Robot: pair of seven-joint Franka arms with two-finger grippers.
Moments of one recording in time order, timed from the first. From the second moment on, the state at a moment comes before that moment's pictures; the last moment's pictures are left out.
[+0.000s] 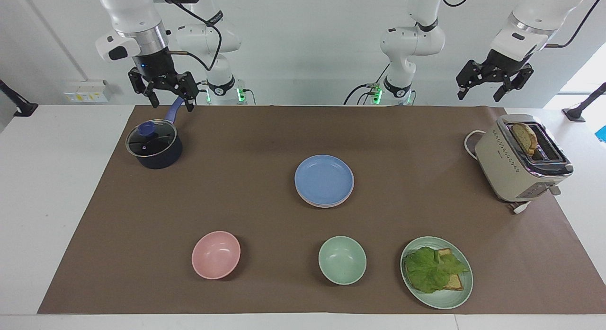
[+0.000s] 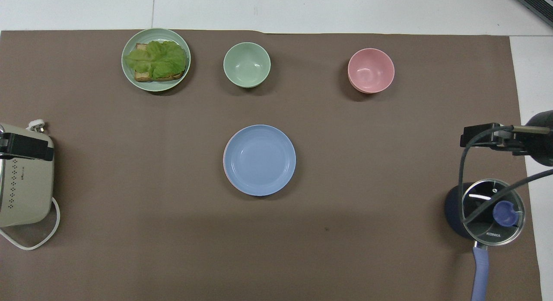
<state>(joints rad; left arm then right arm) -0.06 -0.10 -0.01 -1.56 -0.02 1.45 0.04 0.04 -0.13 0.01 -1.67 -0.02 1.61 0.23</state>
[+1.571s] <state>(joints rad) -0.06 -0.10 -0.01 -1.56 -0.02 1.45 0.04 0.02 -0.02 0.02 -1.51 -0.02 1.51 0.19</state>
